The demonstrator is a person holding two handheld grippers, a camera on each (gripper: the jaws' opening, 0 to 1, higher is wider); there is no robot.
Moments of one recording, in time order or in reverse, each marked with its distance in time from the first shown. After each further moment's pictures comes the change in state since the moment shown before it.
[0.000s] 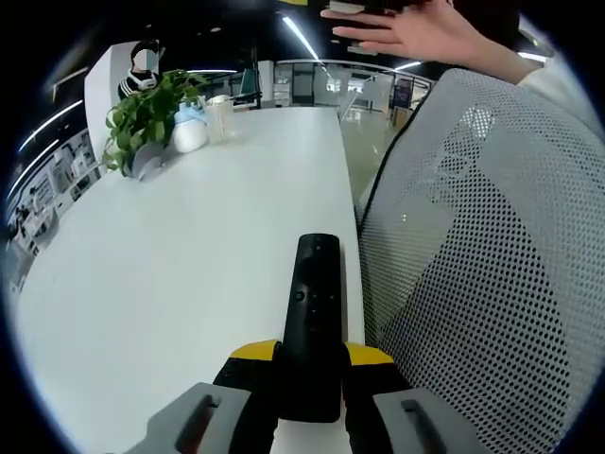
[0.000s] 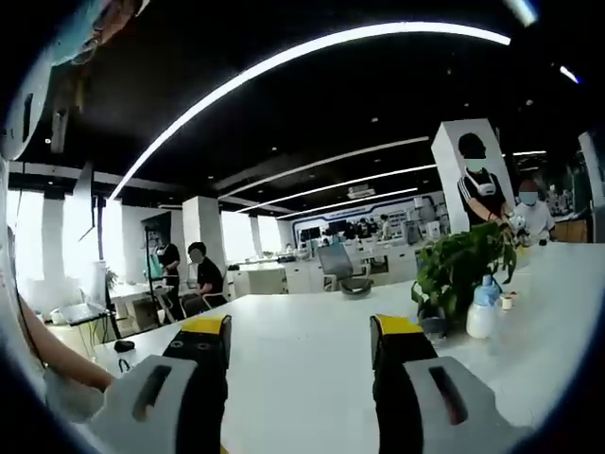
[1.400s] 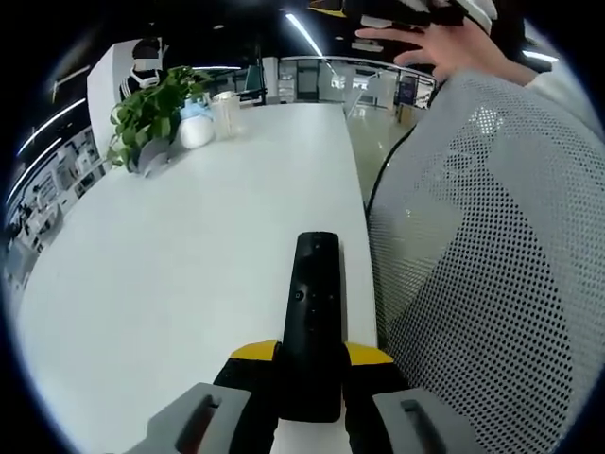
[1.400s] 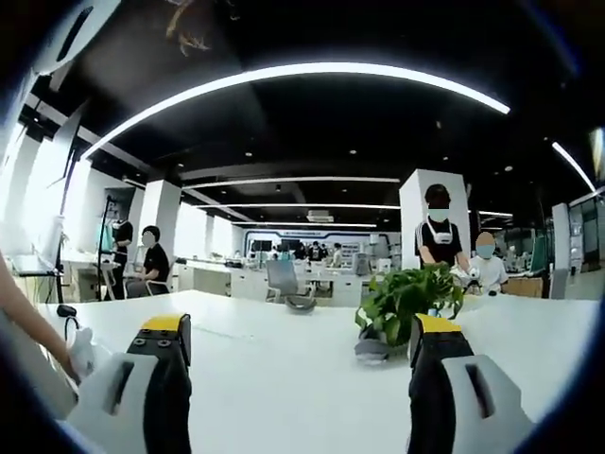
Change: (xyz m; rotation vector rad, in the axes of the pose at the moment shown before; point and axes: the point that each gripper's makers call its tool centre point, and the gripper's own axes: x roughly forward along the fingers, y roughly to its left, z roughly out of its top) left arm -0.003 0.012 -0.007 -0.011 0.044 0.035; right arm -0.015 -0.023 -0.017 -0.214 -0.032 -0.203
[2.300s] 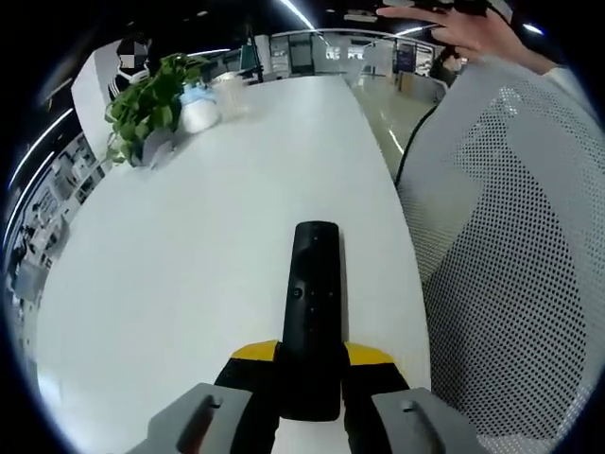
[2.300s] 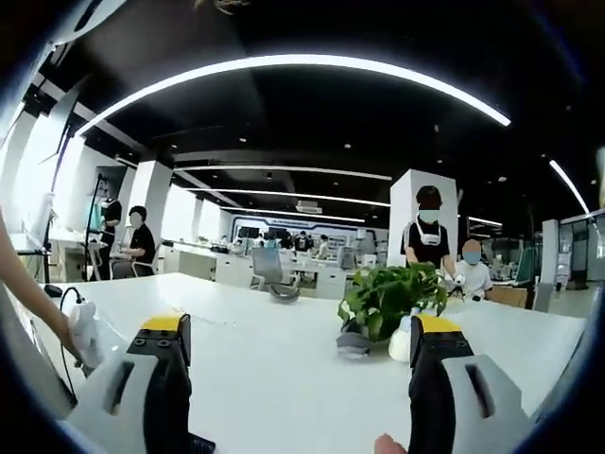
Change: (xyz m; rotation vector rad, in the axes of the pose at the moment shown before) left arm -0.010 0.046 -0.008 0.077 0.125 0.044; right arm -0.002 -0.005 -0.007 -0.064 0.063 -0.055
